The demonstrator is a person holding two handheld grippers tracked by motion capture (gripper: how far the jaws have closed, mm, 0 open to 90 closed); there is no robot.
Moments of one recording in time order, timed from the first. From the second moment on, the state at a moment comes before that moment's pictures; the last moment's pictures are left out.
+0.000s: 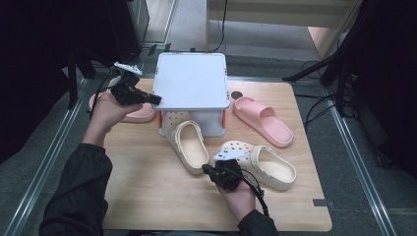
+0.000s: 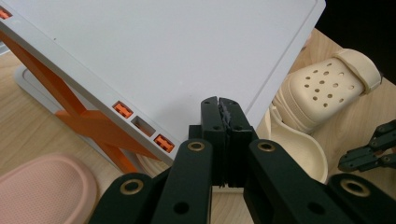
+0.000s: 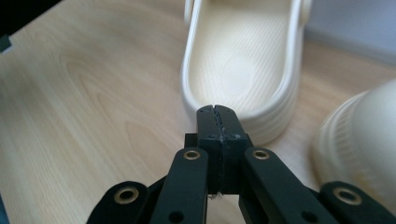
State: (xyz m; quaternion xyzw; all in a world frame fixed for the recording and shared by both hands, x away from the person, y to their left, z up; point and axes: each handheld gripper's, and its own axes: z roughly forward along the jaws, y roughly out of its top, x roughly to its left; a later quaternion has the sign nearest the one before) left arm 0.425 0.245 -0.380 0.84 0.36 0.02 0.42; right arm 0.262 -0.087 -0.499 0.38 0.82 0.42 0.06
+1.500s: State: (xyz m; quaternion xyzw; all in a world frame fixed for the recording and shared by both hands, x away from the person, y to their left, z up) left arm 0.426 0.246 -0.381 0.84 0.35 0.01 0.42; right arm 0.301 -0.023 -0.507 0.35 0.84 0.41 0.06
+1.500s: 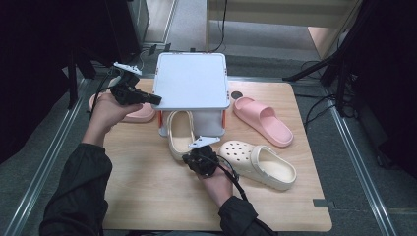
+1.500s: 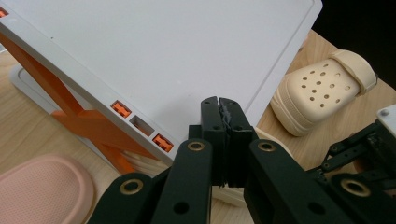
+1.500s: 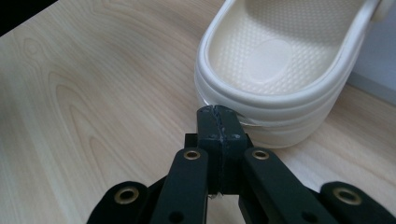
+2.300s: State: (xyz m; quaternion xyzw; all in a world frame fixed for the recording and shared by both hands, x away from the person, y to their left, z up) left arm 0.426 0.246 -0.382 0.84 0.35 0.01 0.42; right arm 0.351 0.022 -0.509 0.34 0.85 0.40 0.08
